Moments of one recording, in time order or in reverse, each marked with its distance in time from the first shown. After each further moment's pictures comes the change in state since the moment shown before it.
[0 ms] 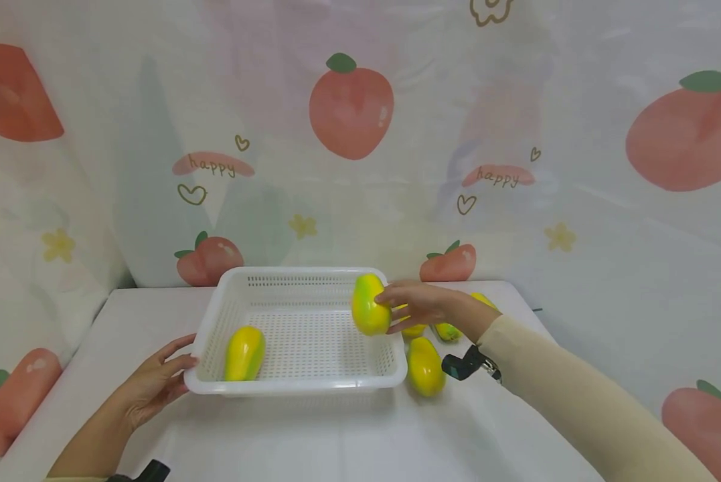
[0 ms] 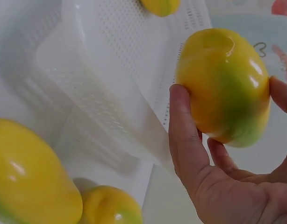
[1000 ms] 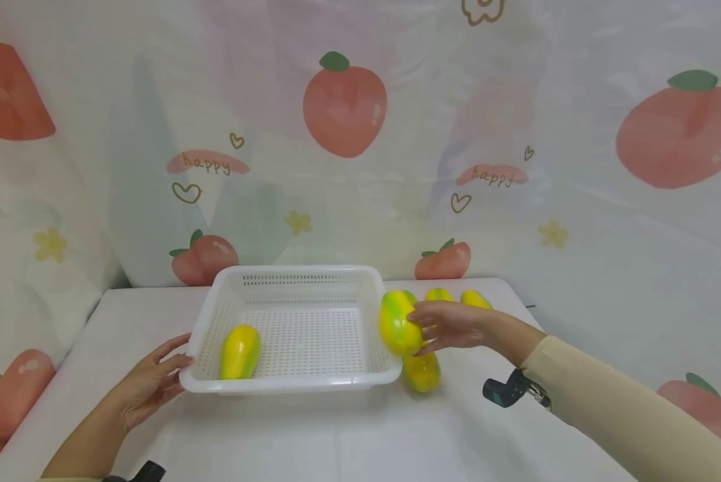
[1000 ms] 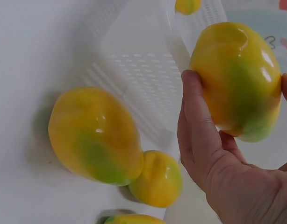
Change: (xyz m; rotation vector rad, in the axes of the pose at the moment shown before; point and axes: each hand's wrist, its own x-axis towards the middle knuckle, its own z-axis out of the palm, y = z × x) left_hand 0.002 -0.003 -0.002 0.017 0.013 -0.015; right_hand -0.059 0.036 -0.011 0.159 0.004 0.016
